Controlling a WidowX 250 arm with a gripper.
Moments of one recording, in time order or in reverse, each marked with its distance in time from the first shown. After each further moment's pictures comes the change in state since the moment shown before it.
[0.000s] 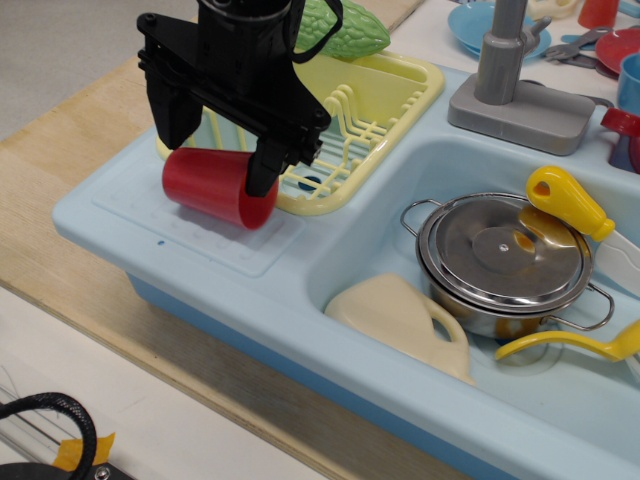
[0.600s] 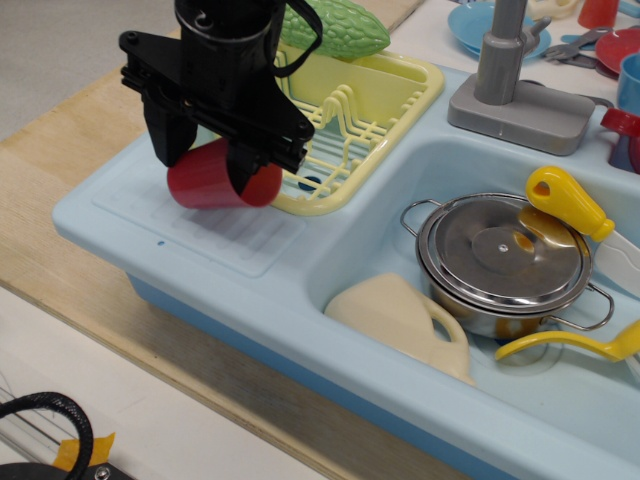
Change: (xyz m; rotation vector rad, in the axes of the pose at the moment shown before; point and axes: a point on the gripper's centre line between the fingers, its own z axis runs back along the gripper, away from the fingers) arm -0.007 0.005 -0.005 0.006 -0.005 0.068
